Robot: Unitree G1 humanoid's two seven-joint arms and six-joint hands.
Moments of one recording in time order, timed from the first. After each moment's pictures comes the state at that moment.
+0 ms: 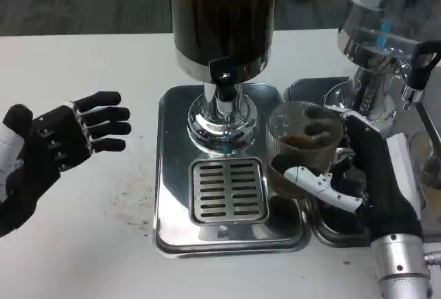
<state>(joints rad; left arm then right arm) -0.13 0.50 0.34 0.50 -0.49 -0.28 -1.04 0.08 -0.07 0.11 0.07 -0.40 -0.25 -0.26</state>
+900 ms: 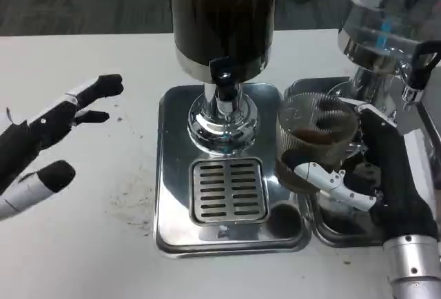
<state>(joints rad) -0.04 0.55 0.34 0.40 -0.27 -0.84 -0.89 0.13 -0.07 0.09 -0.04 -0.39 -0.23 -0.23</state>
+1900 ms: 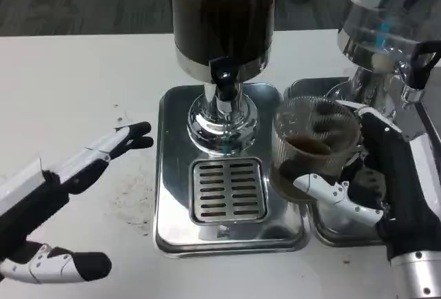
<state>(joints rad) 0.11 0.67 0.21 0.38 -0.15 -1.14 -0.73 0.26 -0.06 0.11 -0.23 -0.39 -0.23 -0.17</state>
